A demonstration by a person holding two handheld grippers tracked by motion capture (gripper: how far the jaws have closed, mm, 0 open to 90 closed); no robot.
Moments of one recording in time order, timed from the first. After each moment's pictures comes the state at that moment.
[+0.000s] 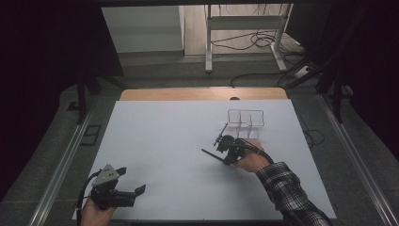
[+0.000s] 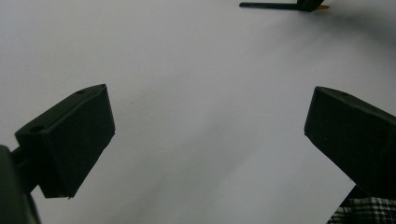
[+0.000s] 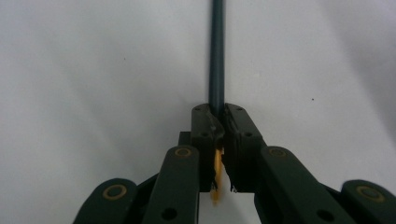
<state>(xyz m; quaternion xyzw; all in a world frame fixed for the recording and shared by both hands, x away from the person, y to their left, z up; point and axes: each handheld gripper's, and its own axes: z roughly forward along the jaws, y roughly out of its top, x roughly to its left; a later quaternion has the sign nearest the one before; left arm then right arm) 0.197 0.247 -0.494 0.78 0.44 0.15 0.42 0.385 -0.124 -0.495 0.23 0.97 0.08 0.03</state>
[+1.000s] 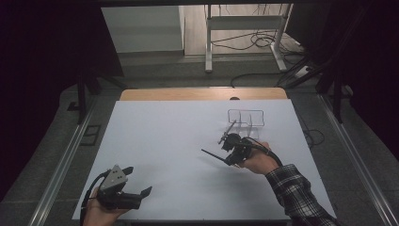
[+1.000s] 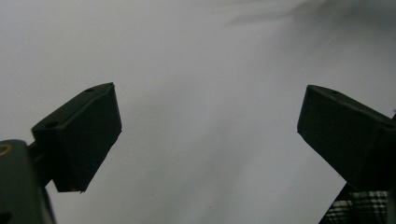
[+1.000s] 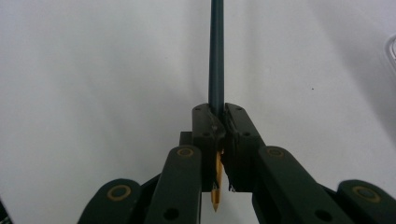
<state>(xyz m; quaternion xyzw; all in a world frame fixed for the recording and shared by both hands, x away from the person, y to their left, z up) 0.193 0.225 -0.483 0.81 0.39 0.18 0.40 0.369 -0.139 -0.462 0.22 0.97 0.13 0.01</state>
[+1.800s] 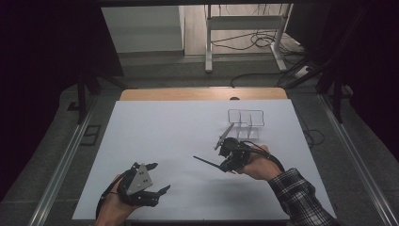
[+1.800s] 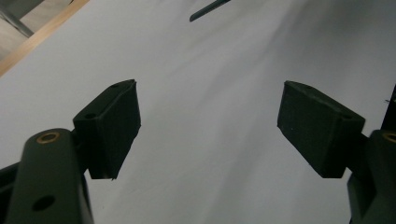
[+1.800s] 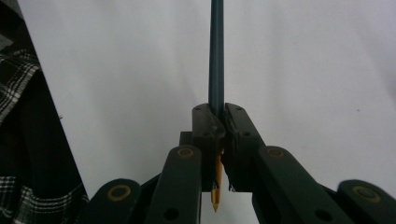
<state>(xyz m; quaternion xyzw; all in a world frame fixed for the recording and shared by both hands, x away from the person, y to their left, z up) 0.206 0.171 -0.469 0.87 0.24 0.23 0.37 0.339 -0.127 -0.438 0.18 0.97 0.16 -0.02</state>
